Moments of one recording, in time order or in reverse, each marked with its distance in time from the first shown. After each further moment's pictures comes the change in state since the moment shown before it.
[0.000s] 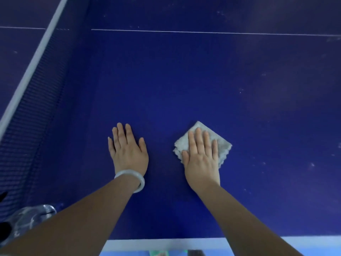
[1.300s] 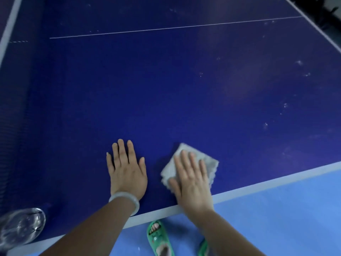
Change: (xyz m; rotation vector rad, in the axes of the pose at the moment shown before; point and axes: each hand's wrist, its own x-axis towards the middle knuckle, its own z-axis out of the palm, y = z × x) left_hand -0.094 -0.003 0.013 0.196 -0.050 0.321; right_hand -0.134 0.015 0.016 0.164 0.107 0.007
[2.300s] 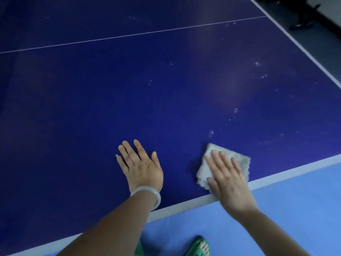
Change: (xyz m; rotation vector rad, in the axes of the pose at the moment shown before) left_hand 0.000 0.247 0.021 -0.050 -0.018 -0.166; right_hand -0.018 0.288 -0.070 -0.114 -0.004 -0.062
